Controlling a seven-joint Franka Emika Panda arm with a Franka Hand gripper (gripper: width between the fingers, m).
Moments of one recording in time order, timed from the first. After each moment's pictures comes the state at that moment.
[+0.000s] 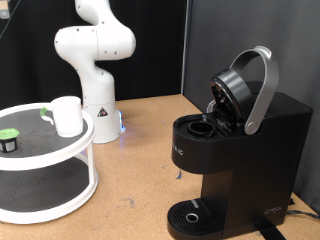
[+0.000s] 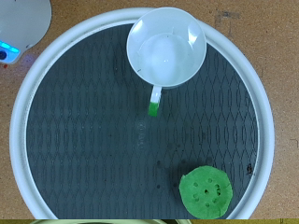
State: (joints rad) arm -0.10 -0.71 -0.45 -2.25 -0.27 1.56 -1.23
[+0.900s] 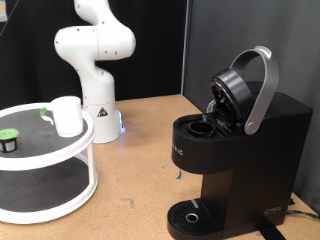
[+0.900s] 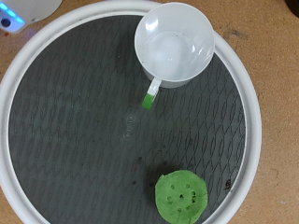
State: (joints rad) arm -0.07 -0.69 -0.53 -2.24 -0.25 1.61 -1.50
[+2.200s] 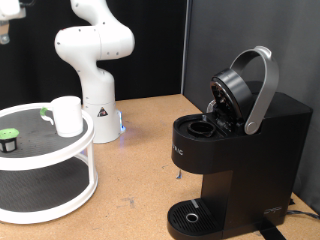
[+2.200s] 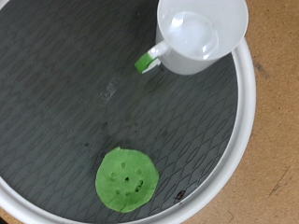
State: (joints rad) arm 0.08 -0.57 -0.70 -2.22 -0.24 1.72 -1.97
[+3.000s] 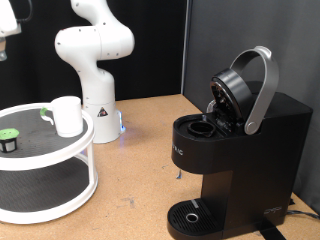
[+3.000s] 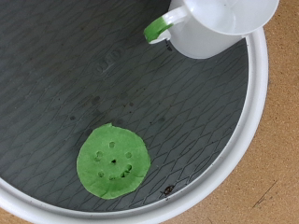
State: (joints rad) arm 0.10 -0.51 -0.78 -2.25 -0.18 1.83 -2.20
